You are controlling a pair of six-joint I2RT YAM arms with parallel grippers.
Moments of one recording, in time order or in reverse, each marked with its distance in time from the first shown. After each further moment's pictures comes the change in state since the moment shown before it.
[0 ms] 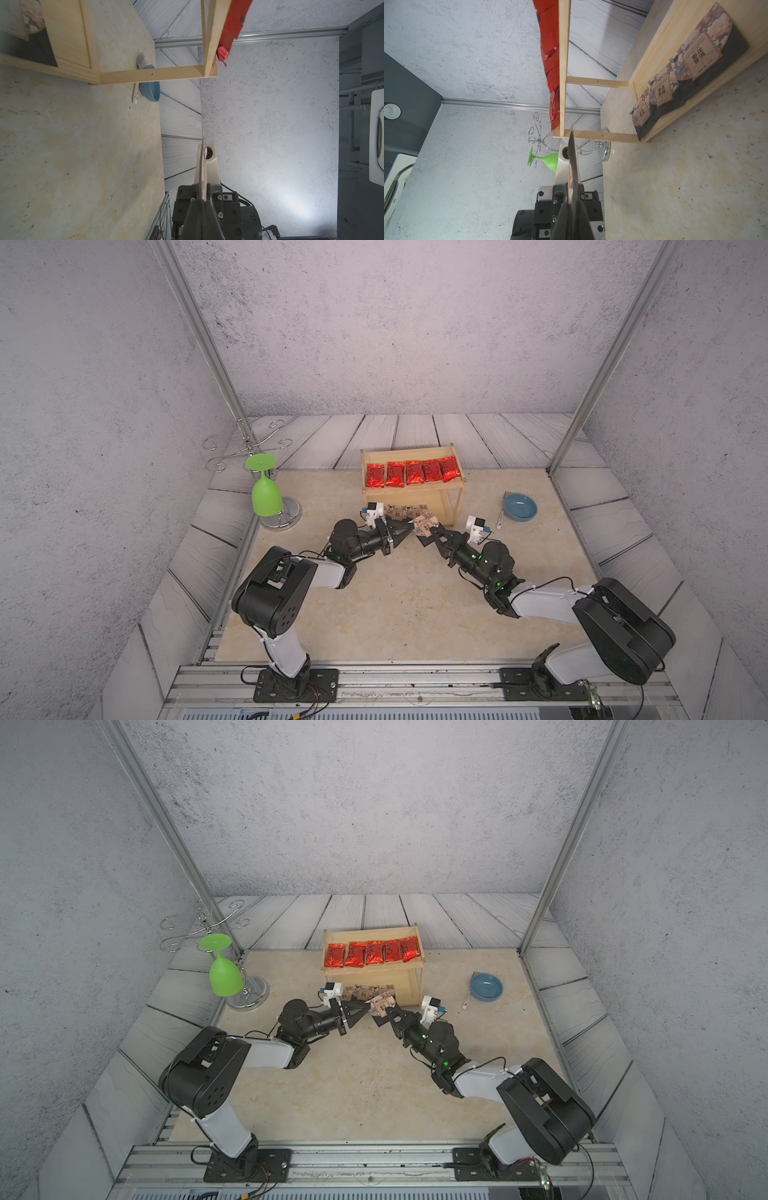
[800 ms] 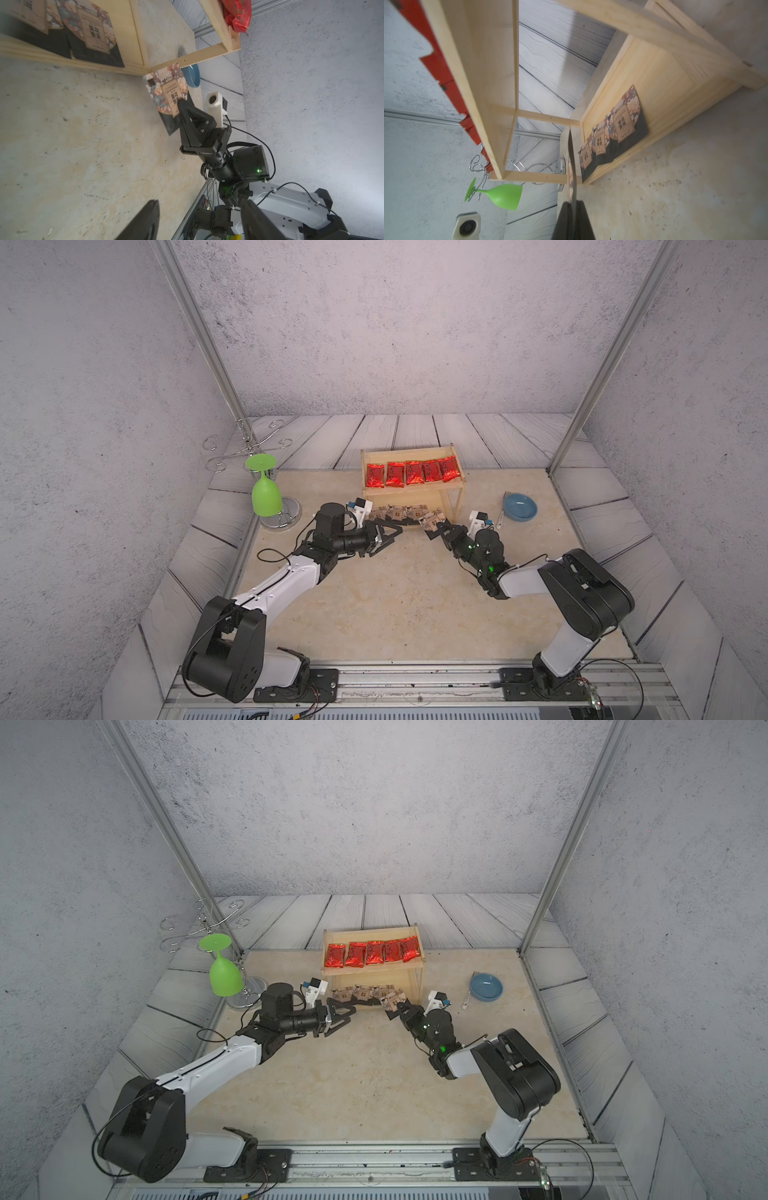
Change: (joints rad) left arm 0.098 -0.386 0.108 -1.010 0.076 0.585; right arm -0.148 0.316 0.133 0.042 0.028 -0.220
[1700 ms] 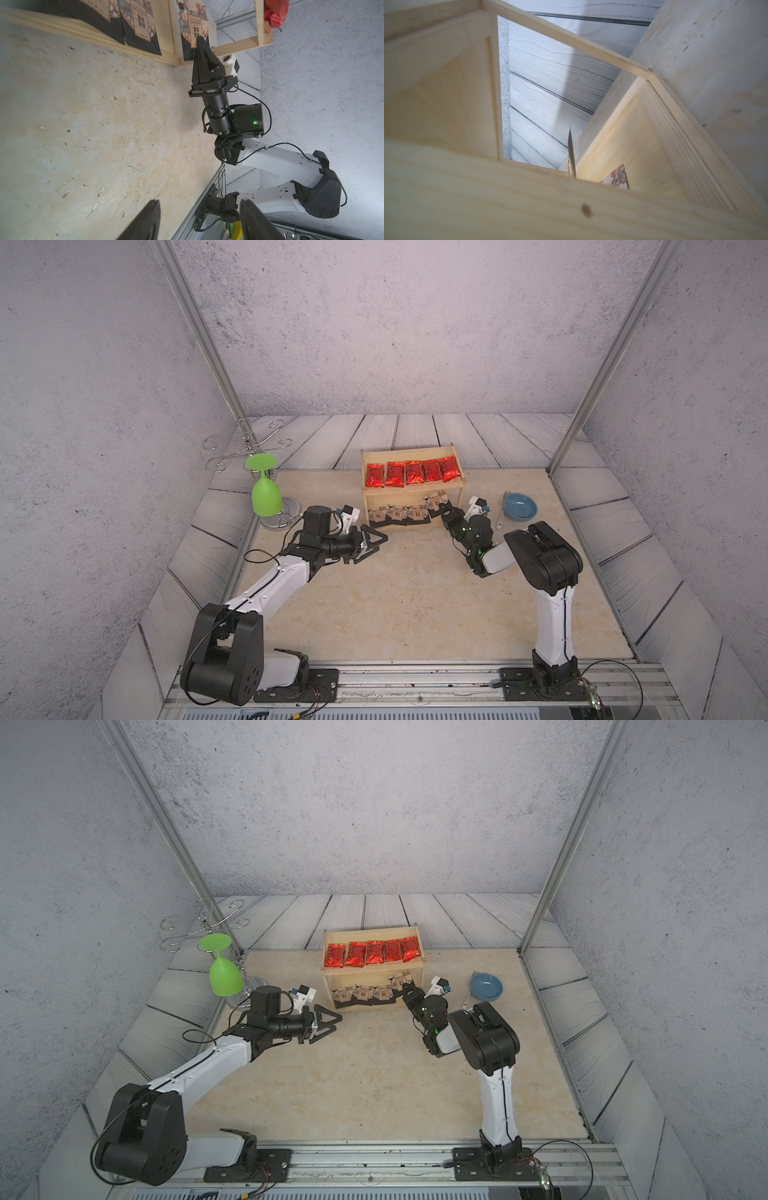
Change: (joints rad) left arm 0.119 -0.022 -0.010 -0.189 0.090 0.133; right arm -0.086 0.346 0.259 0.167 0.044 -0.043
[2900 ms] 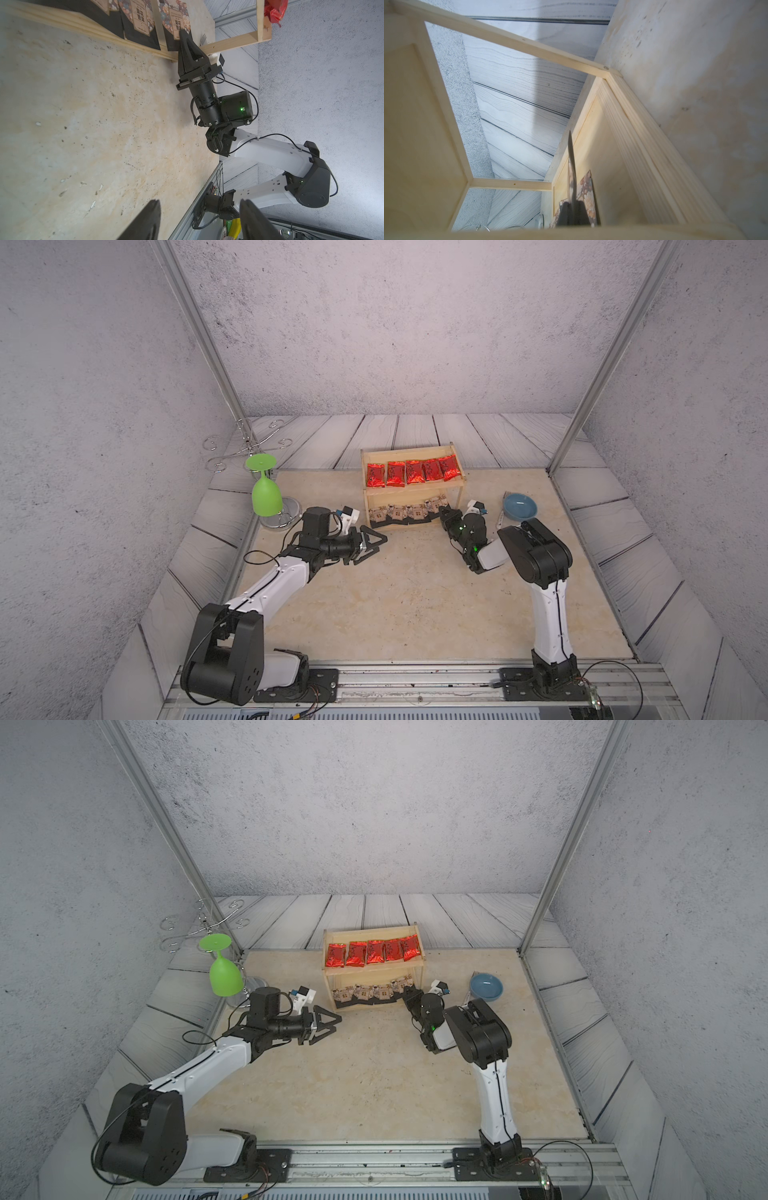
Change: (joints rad) left arm 0.006 0.000 -0.014 0.020 0.021 -0.012; right arm -0.006 0.085 0.083 -0.096 0.044 0.057
